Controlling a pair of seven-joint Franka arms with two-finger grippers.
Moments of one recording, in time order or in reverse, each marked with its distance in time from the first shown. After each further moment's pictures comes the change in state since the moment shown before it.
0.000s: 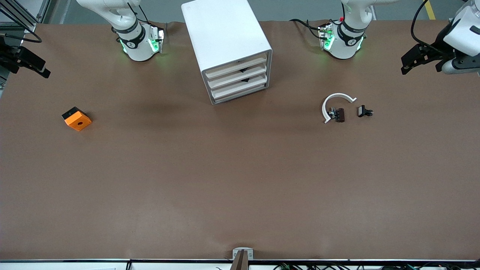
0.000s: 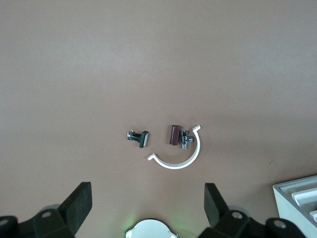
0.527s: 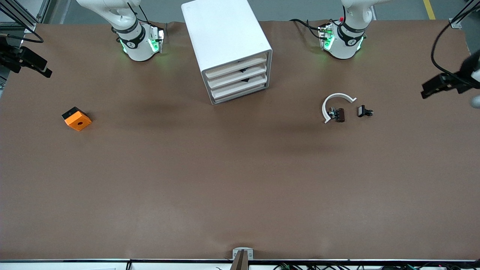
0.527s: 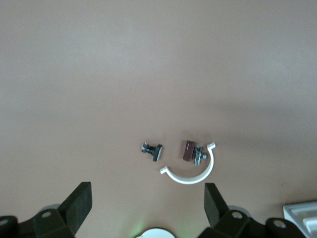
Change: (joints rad) left arm 0.134 0.187 -0.099 0.186 0.058 -0.048 -0.012; right arm 0.000 -0.005 0.000 -0.010 0.000 -0.001 0.000
